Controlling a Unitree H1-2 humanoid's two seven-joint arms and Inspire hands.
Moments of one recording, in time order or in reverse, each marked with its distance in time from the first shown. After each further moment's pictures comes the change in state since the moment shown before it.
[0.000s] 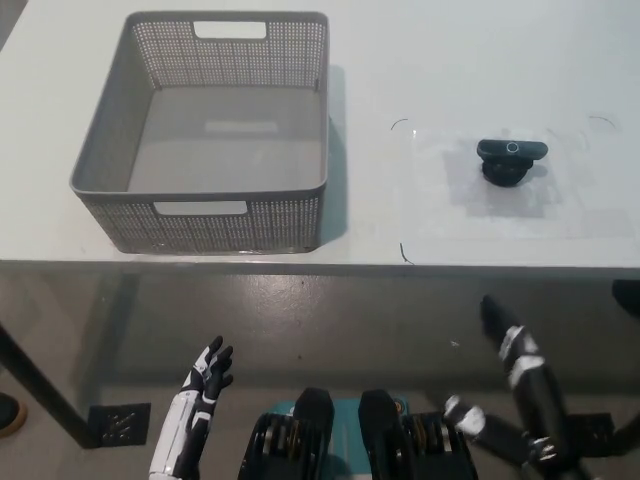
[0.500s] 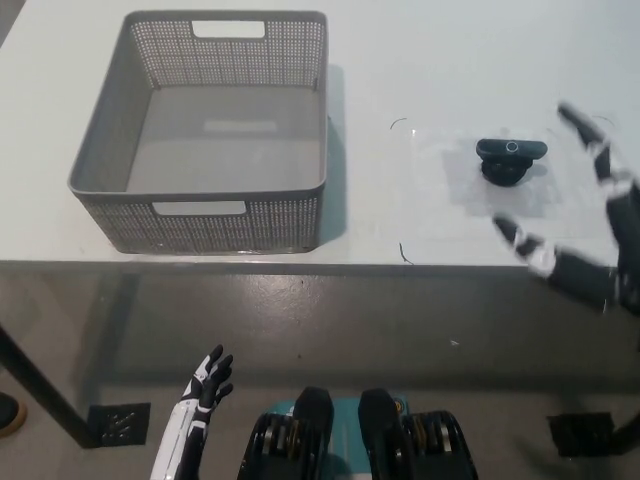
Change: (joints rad) left_arm 0.015 0.001 0.000 0.020 0.004 -0.020 0.000; right_arm -0.417 -0.226 -0.069 -0.195 -0.269 0.287 0.065
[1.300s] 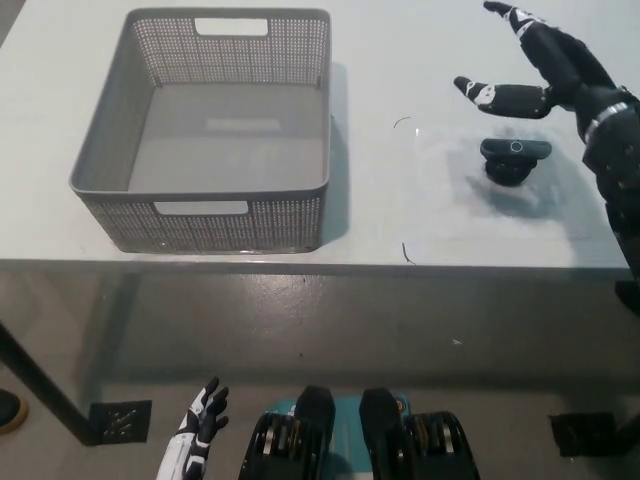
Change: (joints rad) left_arm 0.074 -0.001 -0.004 0.000 0.011 -0.034 -0.001; right_arm -0.593 -0.105 0.242 0.803 -0.125 0.183 0.187
